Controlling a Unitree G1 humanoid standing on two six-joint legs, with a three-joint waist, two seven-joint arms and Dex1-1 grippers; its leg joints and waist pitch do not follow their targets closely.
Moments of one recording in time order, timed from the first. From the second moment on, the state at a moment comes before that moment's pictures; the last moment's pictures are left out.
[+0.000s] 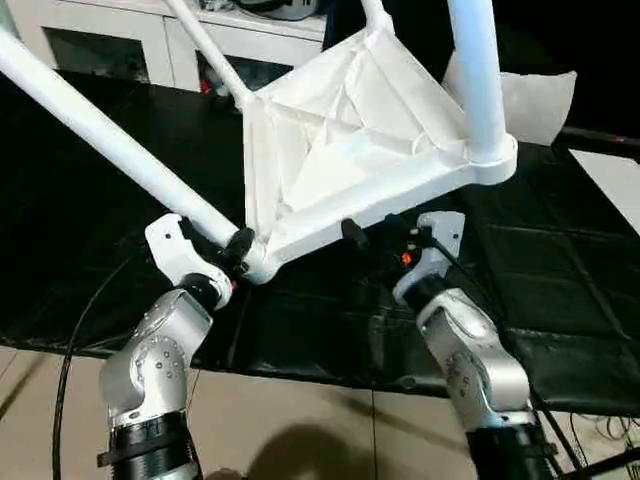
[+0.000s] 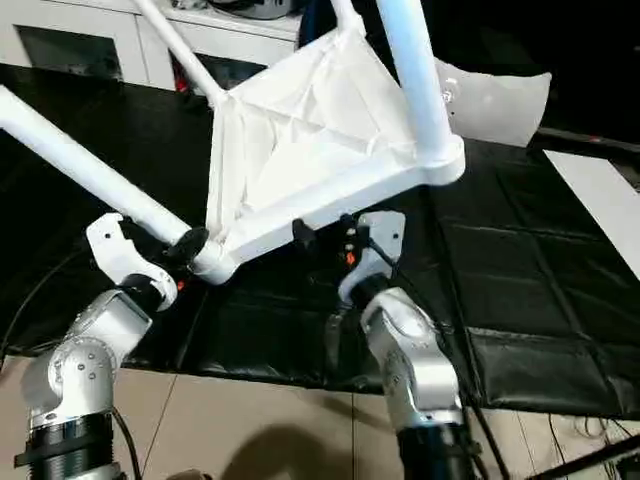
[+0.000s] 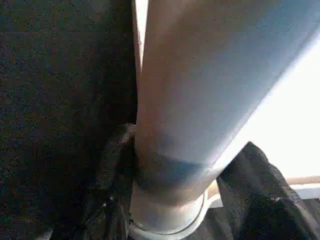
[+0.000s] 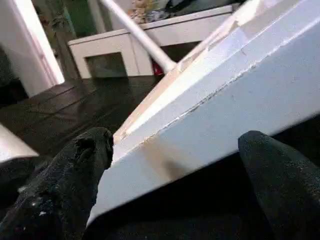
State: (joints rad) left arm -0.31 -0.08 0.35 -0.09 -0.48 0.74 -0.03; right arm -0.27 0.05 0.00 0.06 0.31 0.25 0.29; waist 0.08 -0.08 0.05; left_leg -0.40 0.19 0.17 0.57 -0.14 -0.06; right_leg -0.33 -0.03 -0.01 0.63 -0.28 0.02
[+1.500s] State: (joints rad) left arm -0.32 -0.10 0.22 -0.08 -0.46 0.74 -0.05; right arm -0.67 0.15 -0.37 0.62 0.79 0.16 0.20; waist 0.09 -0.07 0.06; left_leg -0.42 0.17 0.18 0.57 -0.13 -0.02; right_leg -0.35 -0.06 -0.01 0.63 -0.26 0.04
